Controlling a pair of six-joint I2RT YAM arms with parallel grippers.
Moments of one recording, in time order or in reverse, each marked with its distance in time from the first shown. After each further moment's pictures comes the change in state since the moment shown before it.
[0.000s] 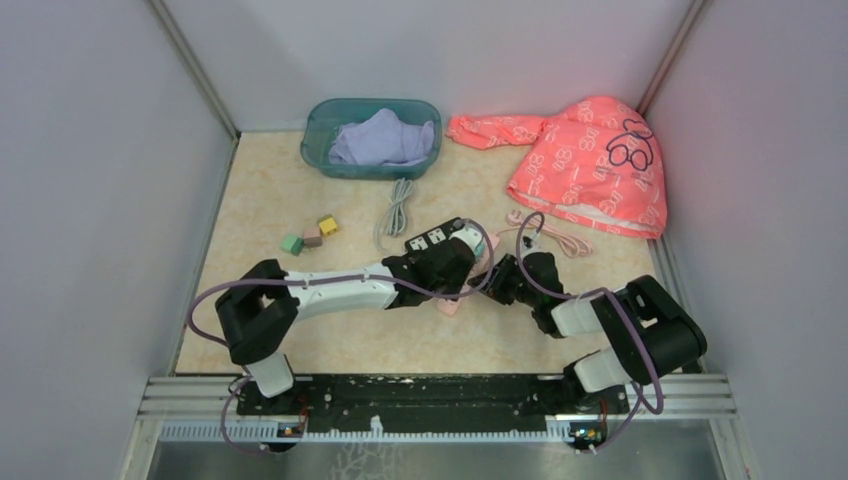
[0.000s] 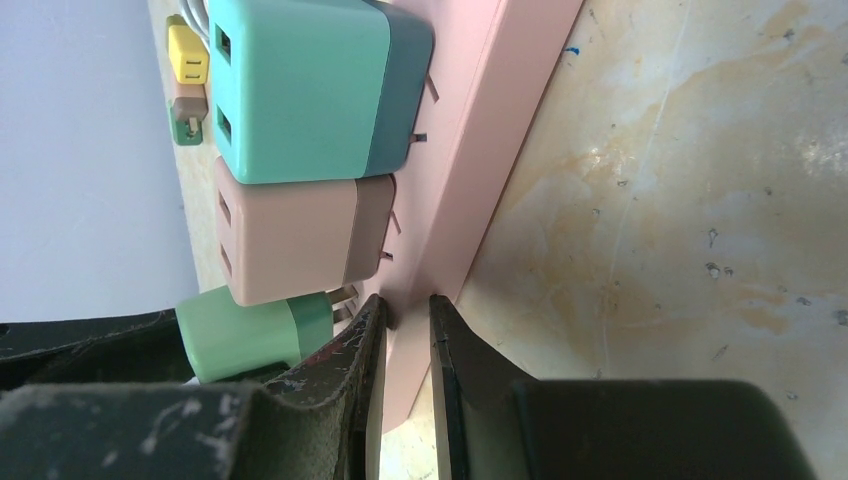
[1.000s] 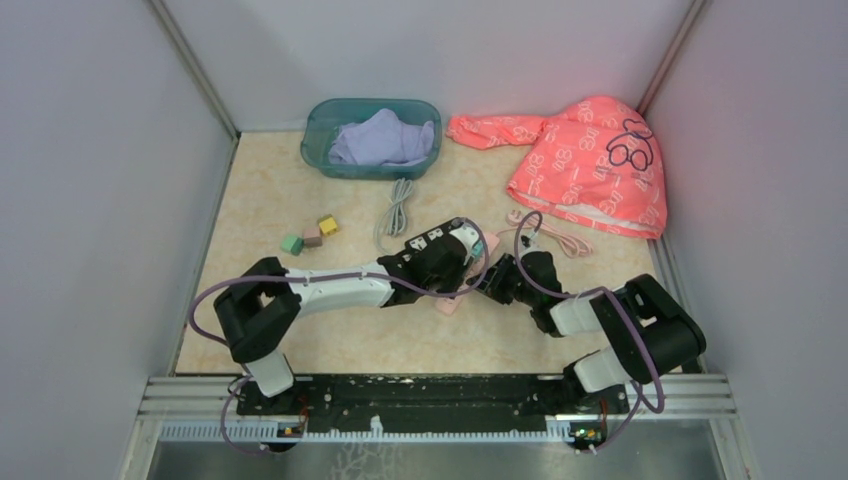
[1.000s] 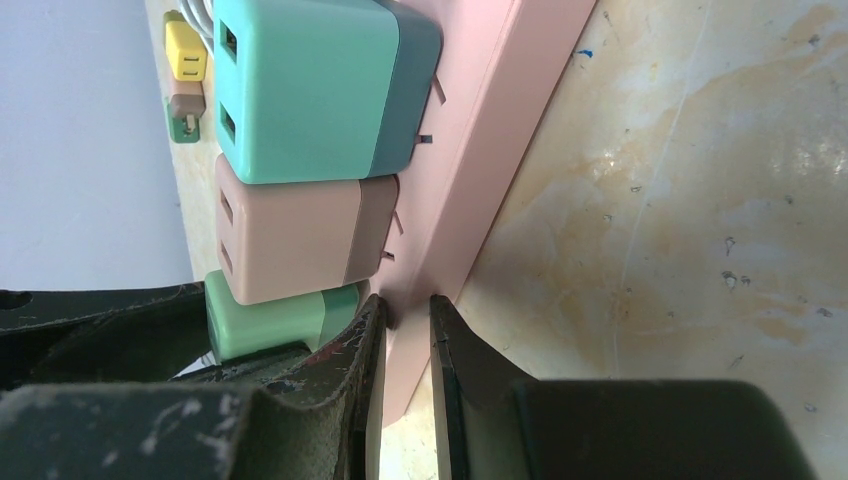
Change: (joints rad) left arm 0.042 0.000 -0.076 0.120 0.087 0.076; right arm 0.011 0.006 0.012 -0.008 0.007 -0.006
